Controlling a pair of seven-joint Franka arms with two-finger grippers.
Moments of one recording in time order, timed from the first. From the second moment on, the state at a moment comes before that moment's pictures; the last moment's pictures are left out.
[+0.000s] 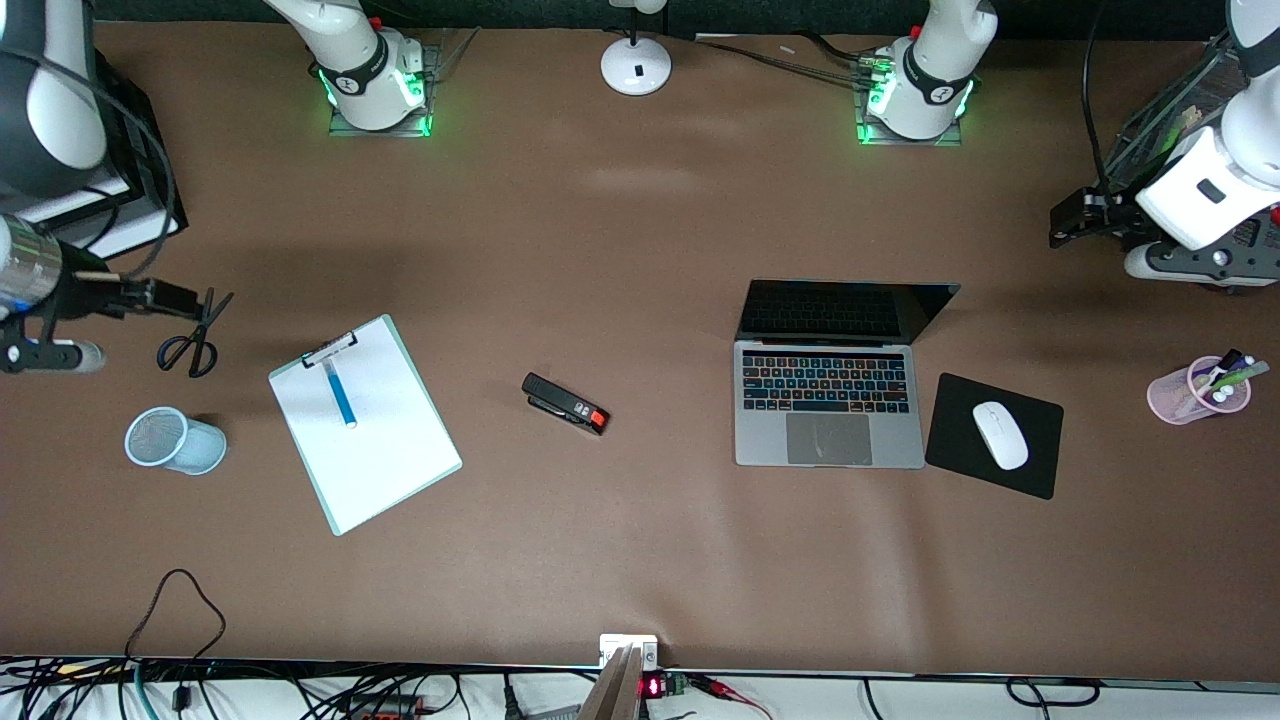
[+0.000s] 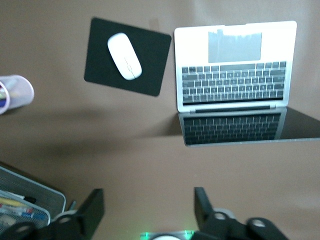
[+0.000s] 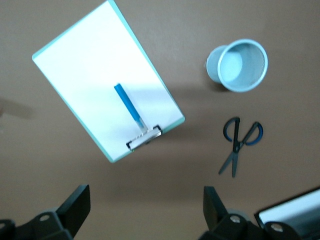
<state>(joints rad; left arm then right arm) 0.00 -0.02 -0.03 -1.72 0.00 1.53 0.02 0.00 0.24 -0.06 -1.58 -0.01 1.69 -0.04</state>
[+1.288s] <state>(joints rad) -0.01 -0.01 -0.33 -1.73 -0.07 1.40 -0.13 0.12 0.55 -0.05 -1.58 -0.01 1.98 -0.10</state>
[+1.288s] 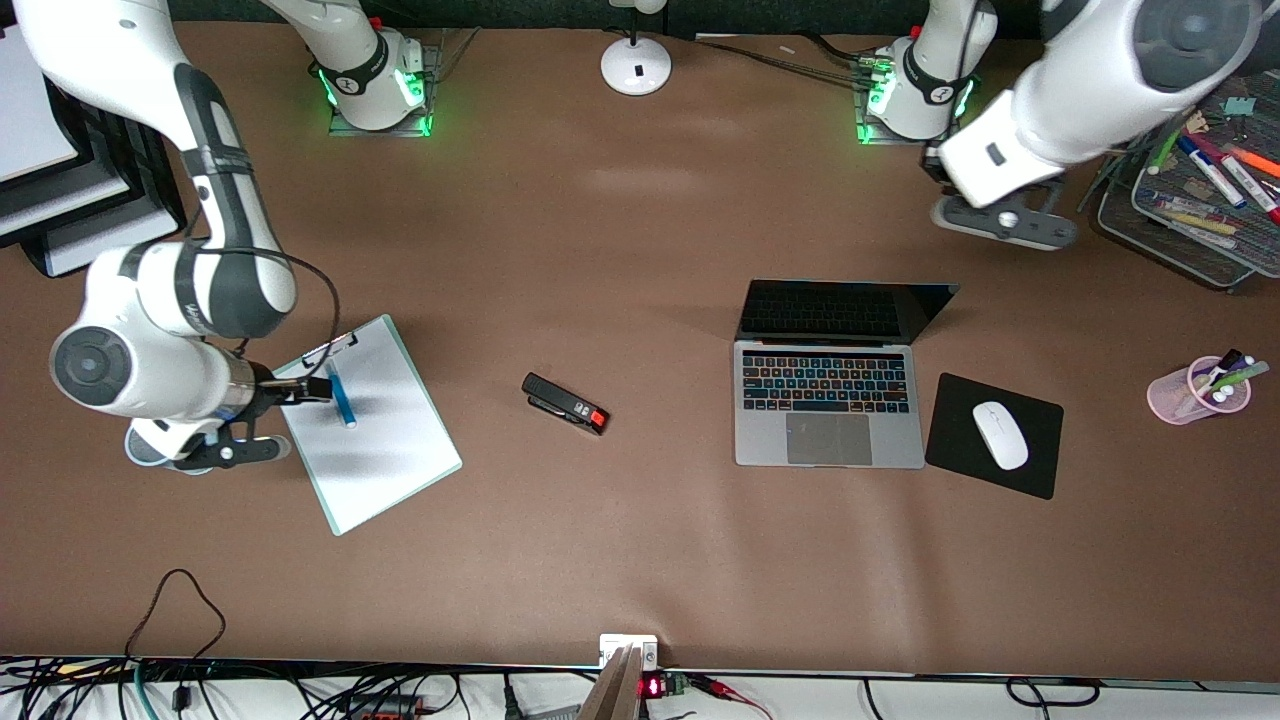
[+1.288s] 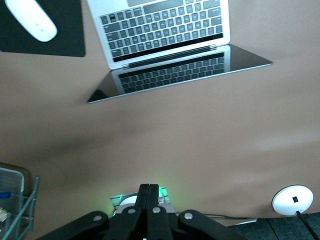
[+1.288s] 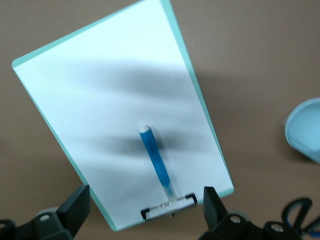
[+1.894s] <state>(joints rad) -0.01 -0.01 -0.47 -2.10 -0.08 1.88 -0.27 0.11 0.66 -0.05 -1.58 -0.01 2.09 -0.31</state>
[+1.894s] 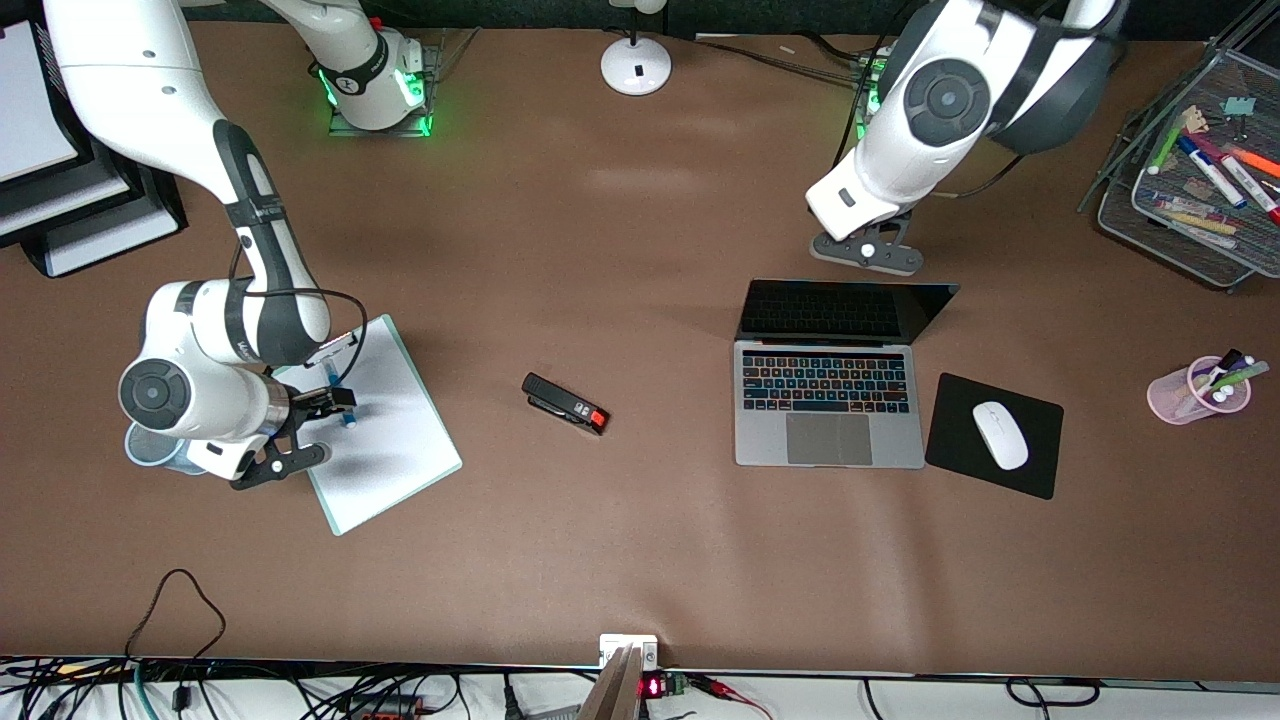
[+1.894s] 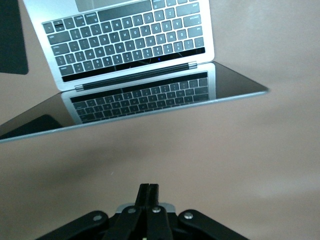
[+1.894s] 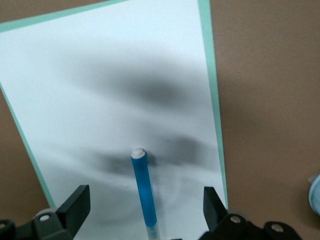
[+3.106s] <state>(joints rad) 0.10 0.12 -0.46 -2.17 0.02 2.28 -0.25 0.12 0.74 -0.05 -1.58 -0.01 2.14 -0.46</state>
